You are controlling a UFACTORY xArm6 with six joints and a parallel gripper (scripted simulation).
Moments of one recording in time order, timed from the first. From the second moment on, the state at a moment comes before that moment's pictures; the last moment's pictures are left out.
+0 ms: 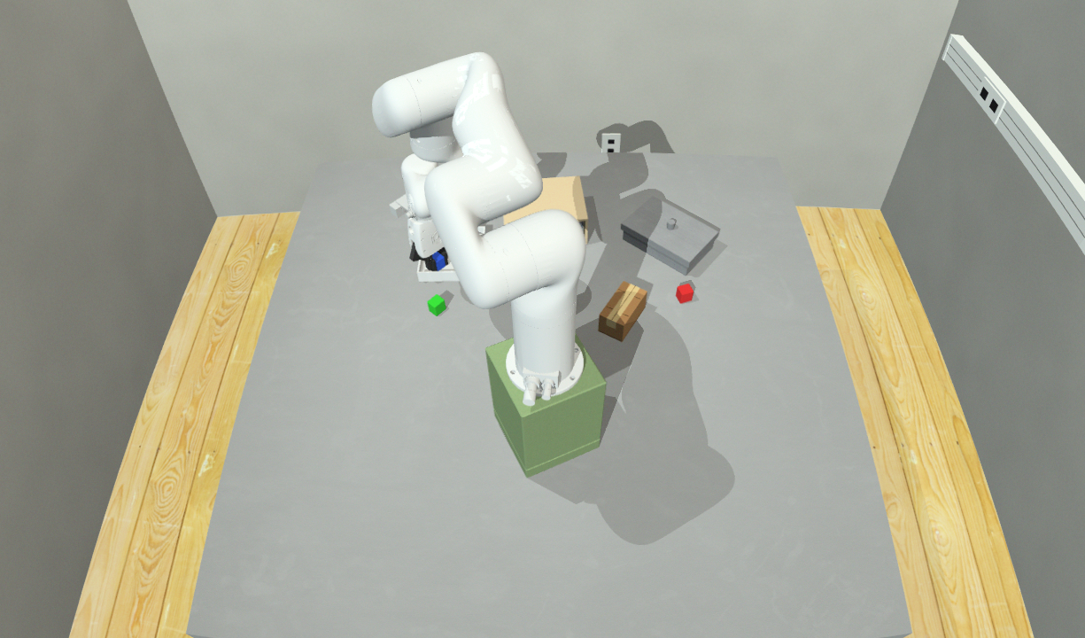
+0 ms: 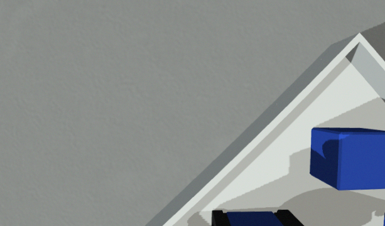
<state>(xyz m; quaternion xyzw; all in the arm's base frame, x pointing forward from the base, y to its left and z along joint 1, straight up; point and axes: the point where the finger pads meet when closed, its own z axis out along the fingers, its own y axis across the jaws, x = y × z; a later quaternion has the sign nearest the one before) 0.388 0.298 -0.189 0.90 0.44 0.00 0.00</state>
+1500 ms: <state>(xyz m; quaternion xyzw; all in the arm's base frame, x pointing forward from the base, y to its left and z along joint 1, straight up) 0.388 0.298 -0.189 0.90 0.44 0.00 0.00</state>
